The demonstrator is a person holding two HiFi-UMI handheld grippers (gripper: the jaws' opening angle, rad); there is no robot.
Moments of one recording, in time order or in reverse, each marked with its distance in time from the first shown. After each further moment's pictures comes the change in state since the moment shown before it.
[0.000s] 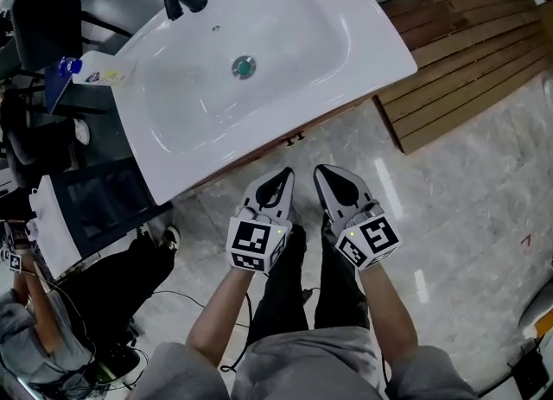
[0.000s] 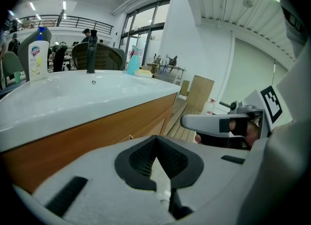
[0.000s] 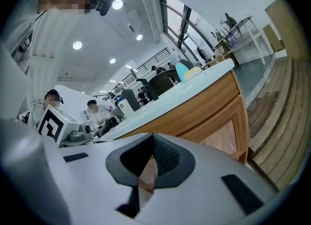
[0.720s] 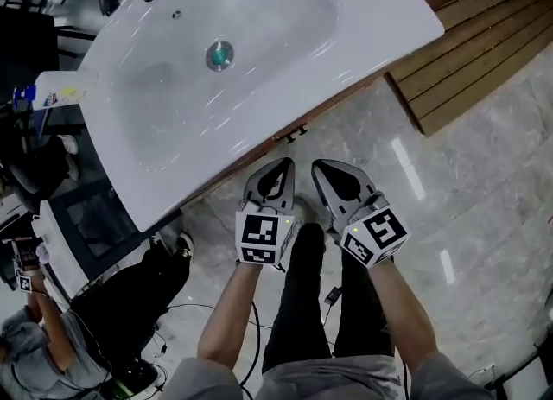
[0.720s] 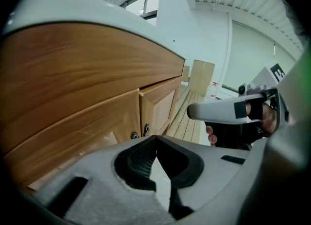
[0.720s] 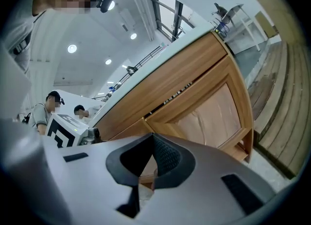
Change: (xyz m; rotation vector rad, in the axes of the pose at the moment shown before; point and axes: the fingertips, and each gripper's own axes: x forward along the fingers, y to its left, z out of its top) left arm 0.067 0.037 -0.088 0.110 0.107 0.043; right arm 0.032 -0.043 -0.080 0.067 0.019 0.016
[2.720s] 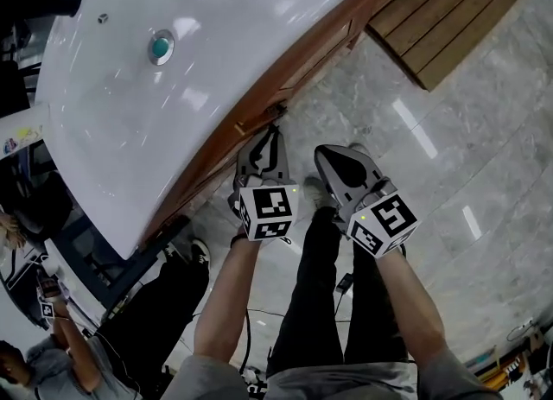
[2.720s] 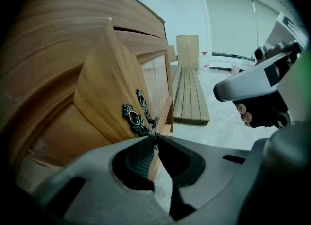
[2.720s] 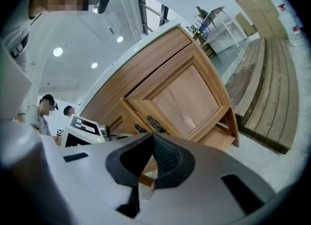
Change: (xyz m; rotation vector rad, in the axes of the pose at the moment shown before) left arm 0.062 0.013 -0.063 0.334 0.133 0.057; right arm -0.019 -0.042 -0.066 0.107 -0.045 -0.144
